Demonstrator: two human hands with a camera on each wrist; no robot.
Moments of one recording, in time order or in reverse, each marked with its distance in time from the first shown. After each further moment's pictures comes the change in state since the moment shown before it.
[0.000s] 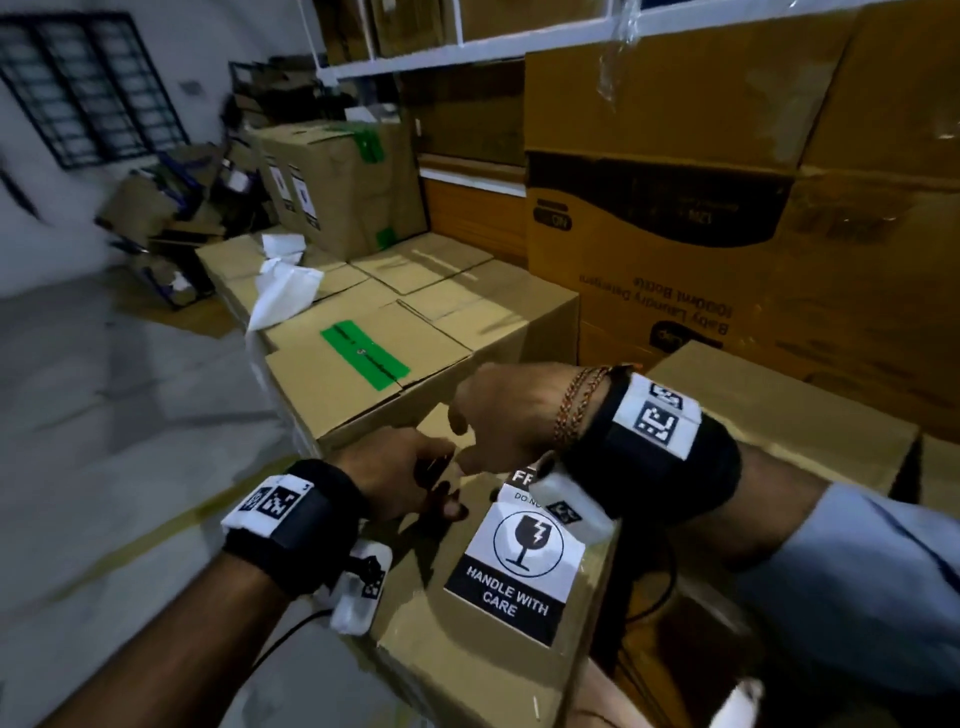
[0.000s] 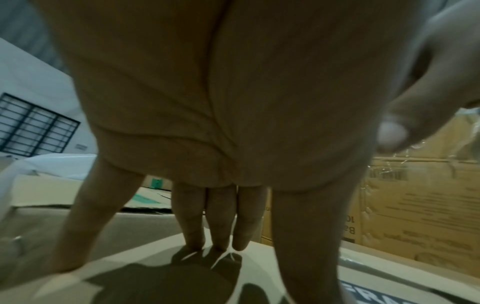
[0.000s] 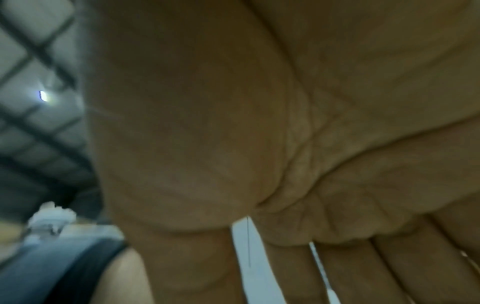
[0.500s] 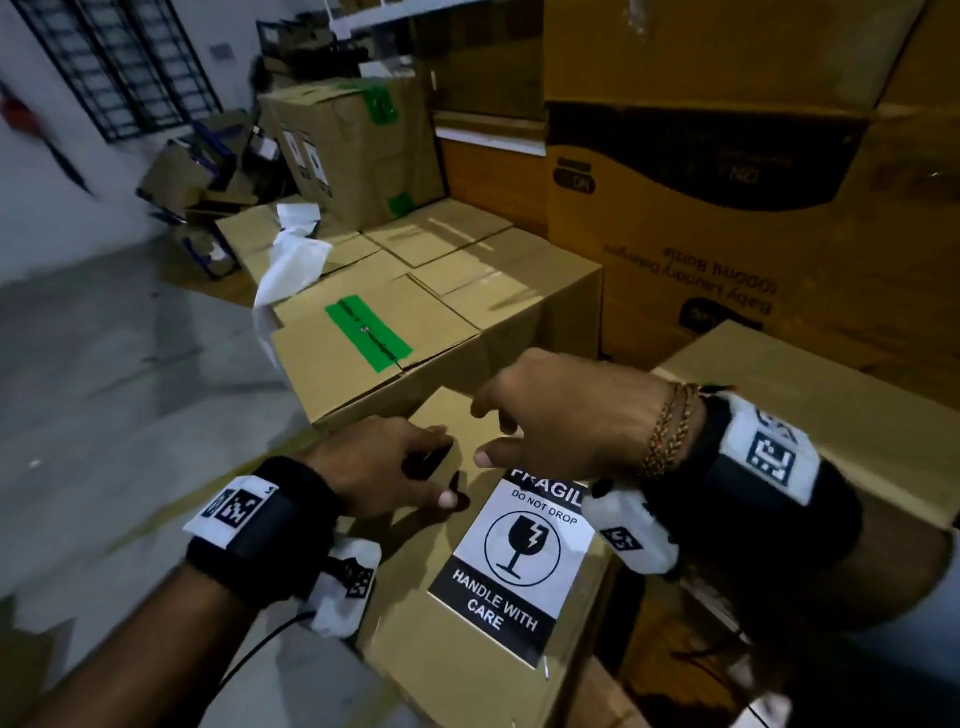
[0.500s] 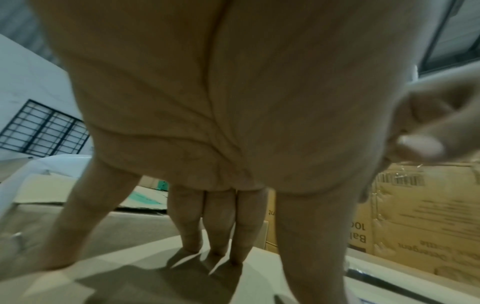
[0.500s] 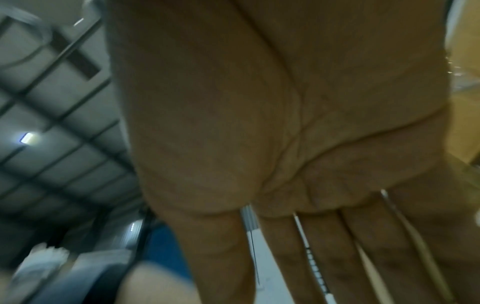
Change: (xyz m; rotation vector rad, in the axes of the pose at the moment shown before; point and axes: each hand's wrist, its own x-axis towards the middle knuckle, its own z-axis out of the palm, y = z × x) left_hand 0.004 0.003 -0.002 0.034 -0.022 -0.051; right_hand -0.024 0.049 0.021 0.174 0.139 -0.123
